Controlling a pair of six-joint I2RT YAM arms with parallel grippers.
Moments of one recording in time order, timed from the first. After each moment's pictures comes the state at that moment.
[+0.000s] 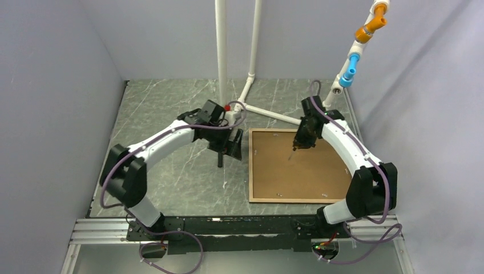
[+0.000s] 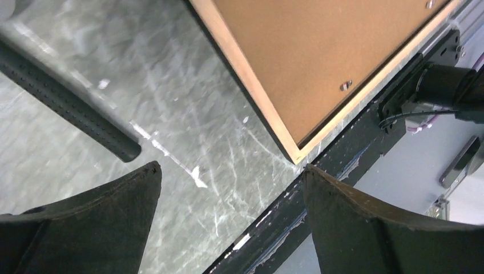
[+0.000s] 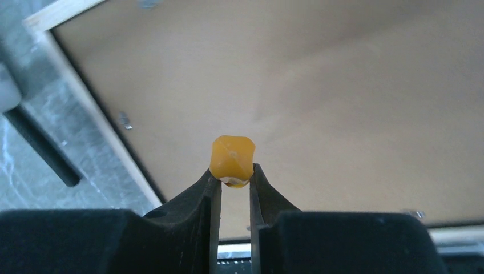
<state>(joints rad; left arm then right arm) -0.62 1.66 1.28 -0.66 0.46 -0.23 0.19 1.45 1.16 -0.91 0.03 0.63</state>
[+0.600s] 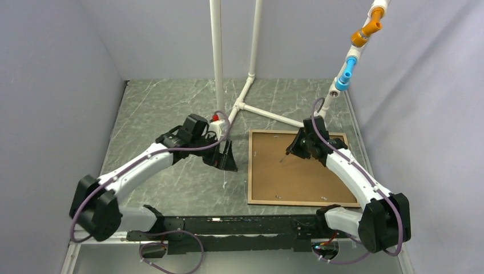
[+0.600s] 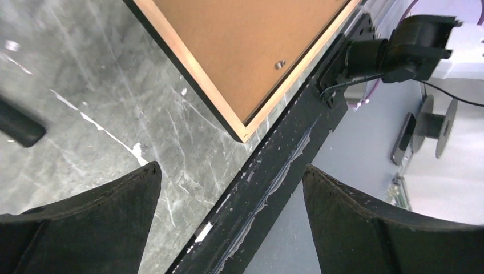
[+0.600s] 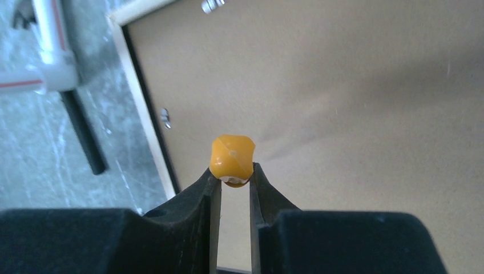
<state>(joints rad) -0.60 1.34 0.93 -0.46 0.63 -0.35 0.29 1.16 0.77 -0.53 -0.01 0.71</state>
